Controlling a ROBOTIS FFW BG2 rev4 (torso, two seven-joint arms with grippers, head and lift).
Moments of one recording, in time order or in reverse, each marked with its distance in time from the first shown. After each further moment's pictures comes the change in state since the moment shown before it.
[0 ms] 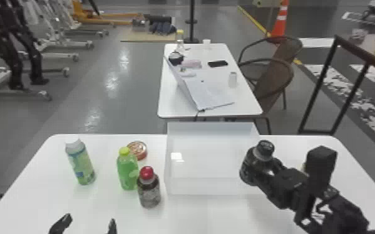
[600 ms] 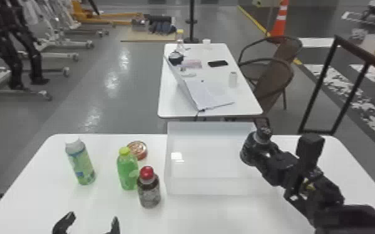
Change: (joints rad) left arm -0.013 0.000 -0.011 0.017 0.008 -0.016 -0.001; right arm -0.236 0.040 0.000 0.417 0.009 -0.246 0.017
